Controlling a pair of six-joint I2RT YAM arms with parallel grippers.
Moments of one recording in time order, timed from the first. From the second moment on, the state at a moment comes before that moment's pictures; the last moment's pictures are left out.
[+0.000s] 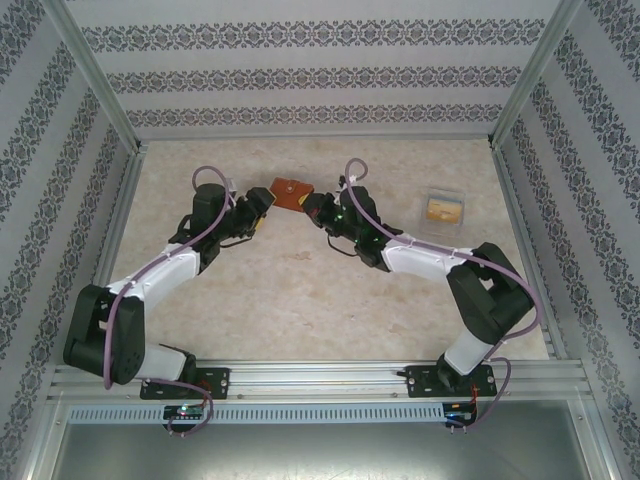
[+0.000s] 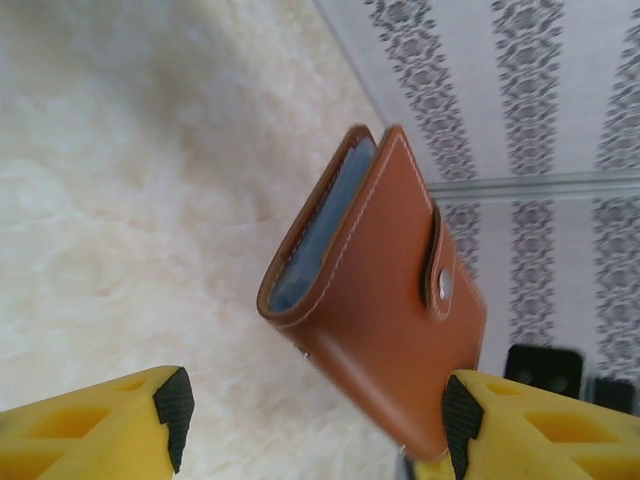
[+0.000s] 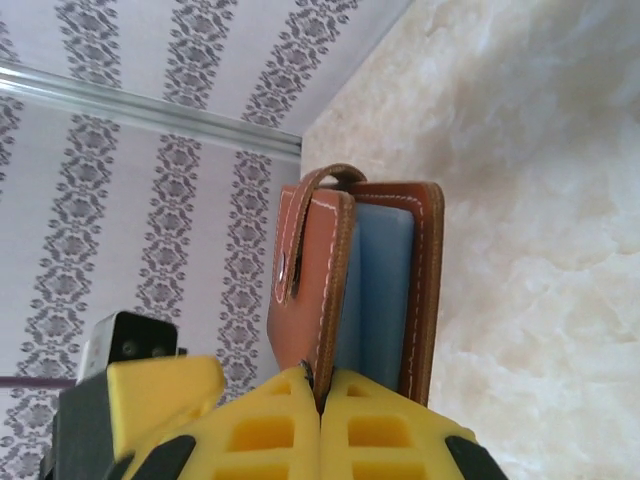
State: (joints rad) left arm -0.25 1.40 0.79 0.18 0.37 -1.17; right arm 0.66 1.65 0.94 0.45 -0.14 1.25
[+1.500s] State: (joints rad) left arm -0.41 1.53 1.21 -0.37 0.48 -0.60; right arm 0.78 1.23 0.70 0.18 -0.02 0.07
